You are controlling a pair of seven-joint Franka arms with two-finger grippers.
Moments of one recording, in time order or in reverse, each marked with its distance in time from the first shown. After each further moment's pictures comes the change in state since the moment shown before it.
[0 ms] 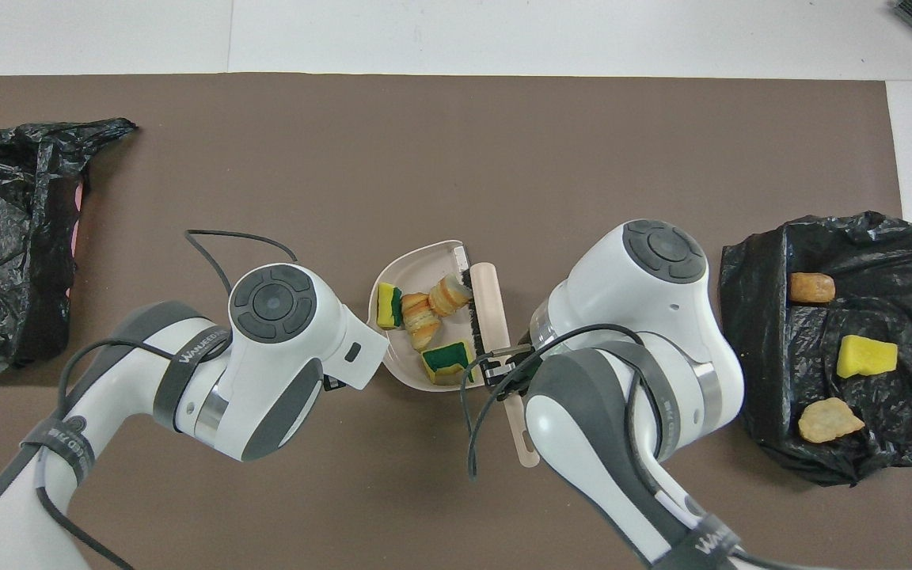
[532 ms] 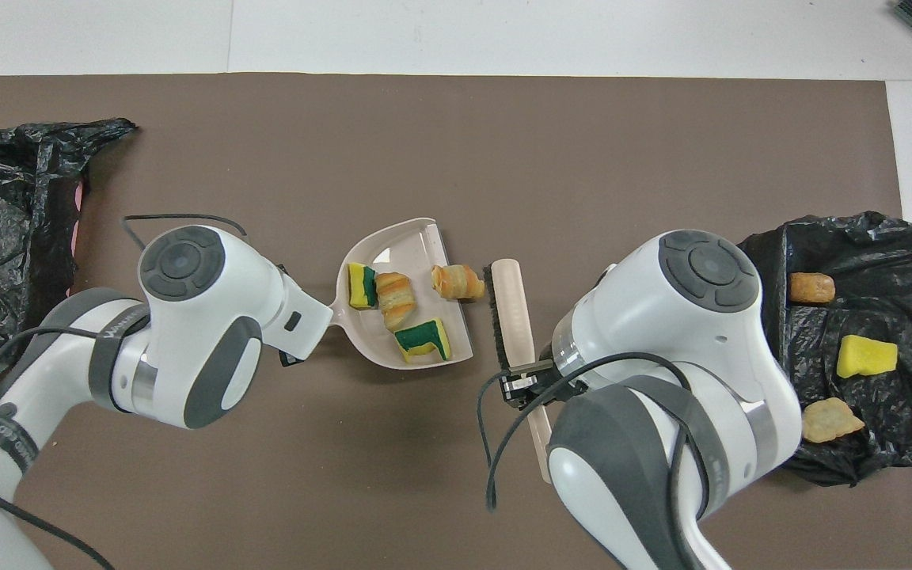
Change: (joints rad) left arm 0.214 0.003 0.011 0.072 -0.127 -0.019 0.261; right arm -0.002 -0.121 0.003 -0.017 -0.185 -0.121 0.040
